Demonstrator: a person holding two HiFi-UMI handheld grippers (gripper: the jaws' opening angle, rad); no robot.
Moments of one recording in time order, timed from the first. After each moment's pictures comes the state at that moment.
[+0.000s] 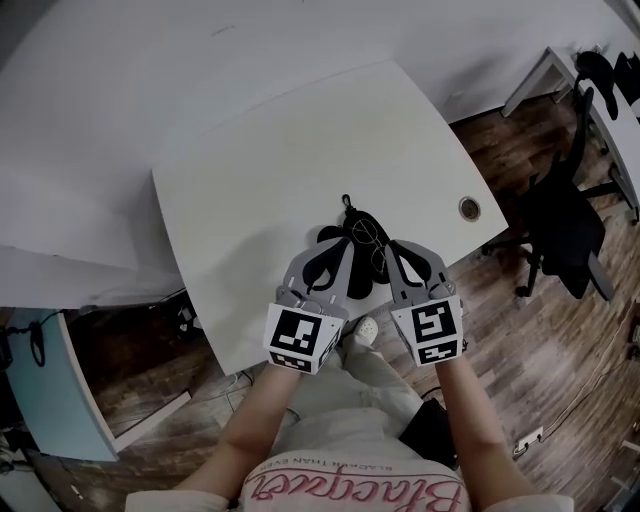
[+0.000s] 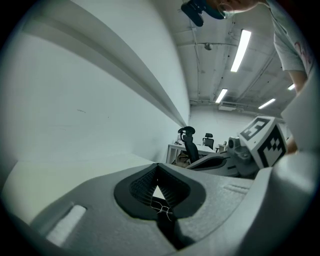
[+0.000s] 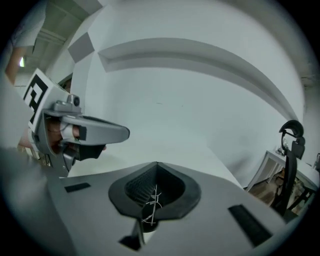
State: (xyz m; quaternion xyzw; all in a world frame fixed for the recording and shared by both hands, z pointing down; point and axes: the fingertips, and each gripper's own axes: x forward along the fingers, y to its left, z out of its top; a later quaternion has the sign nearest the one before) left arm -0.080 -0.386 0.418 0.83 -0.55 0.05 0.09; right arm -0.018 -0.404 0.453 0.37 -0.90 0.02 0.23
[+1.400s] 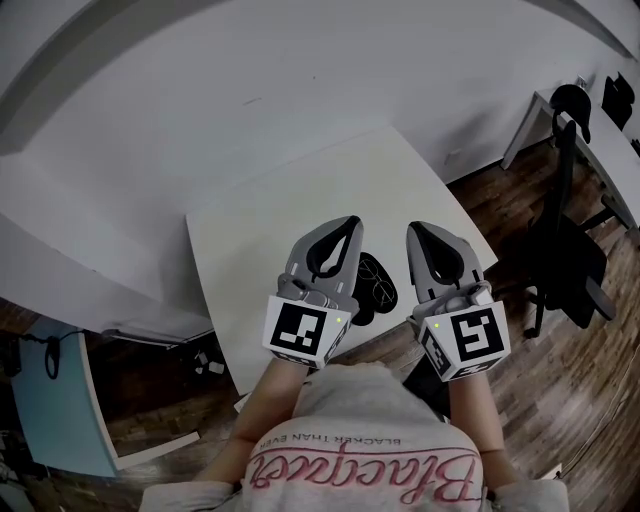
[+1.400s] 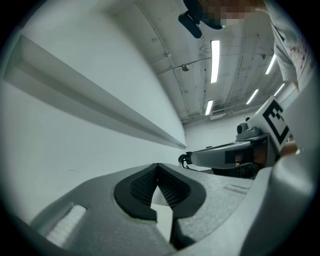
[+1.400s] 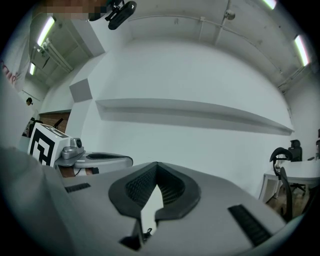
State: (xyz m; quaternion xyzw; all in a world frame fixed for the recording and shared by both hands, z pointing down) left arm -0.070 -0.387 0.251 0.83 -0.56 -0.03 -0.09; right arm 0.000 -0.393 0.245 0.40 -0.92 -0.05 0.01
